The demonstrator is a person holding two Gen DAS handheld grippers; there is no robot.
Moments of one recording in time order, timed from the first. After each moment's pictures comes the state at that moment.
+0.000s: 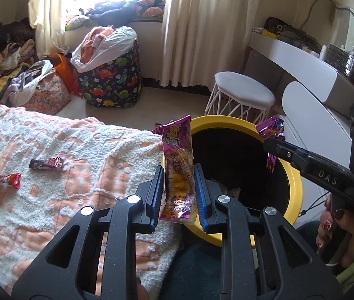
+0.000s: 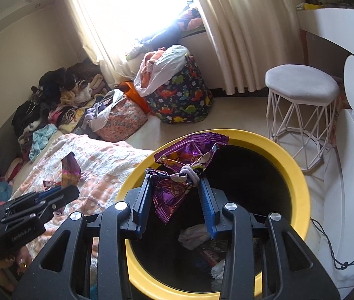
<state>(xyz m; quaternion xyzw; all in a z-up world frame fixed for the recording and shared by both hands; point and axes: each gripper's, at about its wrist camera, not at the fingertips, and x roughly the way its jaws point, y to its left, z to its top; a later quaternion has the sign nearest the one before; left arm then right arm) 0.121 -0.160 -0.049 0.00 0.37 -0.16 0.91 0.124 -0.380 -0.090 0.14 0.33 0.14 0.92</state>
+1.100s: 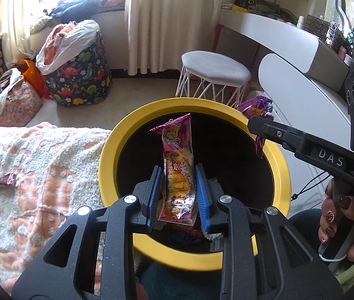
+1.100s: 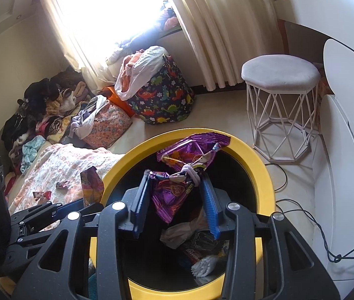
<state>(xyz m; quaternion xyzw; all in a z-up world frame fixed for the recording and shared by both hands) 0.148 -0.228 -0.078 0.05 0.40 -0.24 0.89 0.127 -0.420 -0.100 0.17 0.34 0.09 0.92</state>
